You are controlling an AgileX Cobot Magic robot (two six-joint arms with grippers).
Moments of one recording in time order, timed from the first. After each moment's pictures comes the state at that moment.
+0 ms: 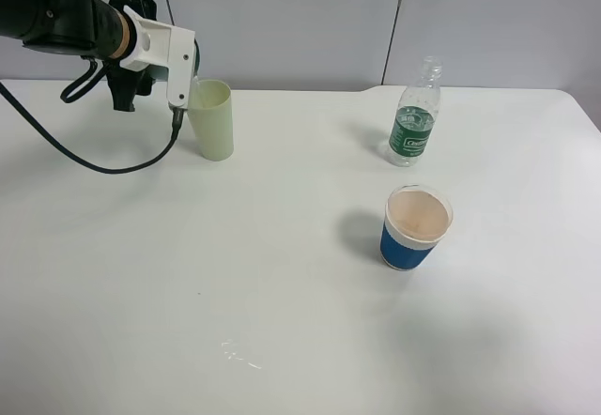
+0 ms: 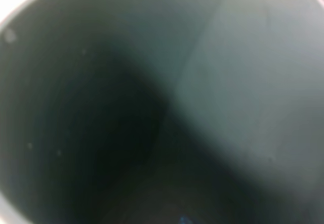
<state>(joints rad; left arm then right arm) -0.32 1.84 -1.13 1.41 0.26 0.12 -0.02 0.00 -0.50 -0.02 1.05 -0.02</state>
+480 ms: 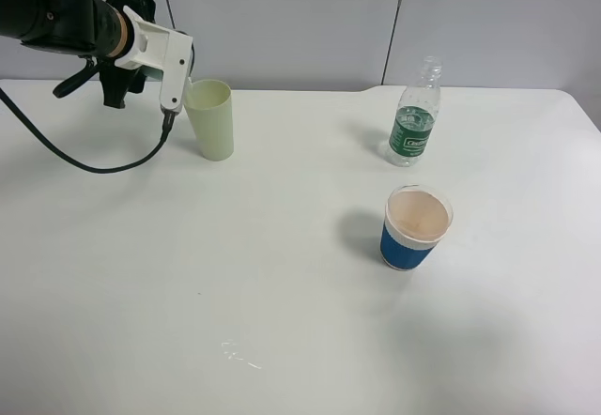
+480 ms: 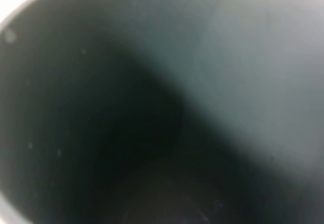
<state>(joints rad) -0.33 1.84 -1.13 1.46 0.30 0.17 -0.02 0.00 -0.50 -0.02 1.05 -0.02</state>
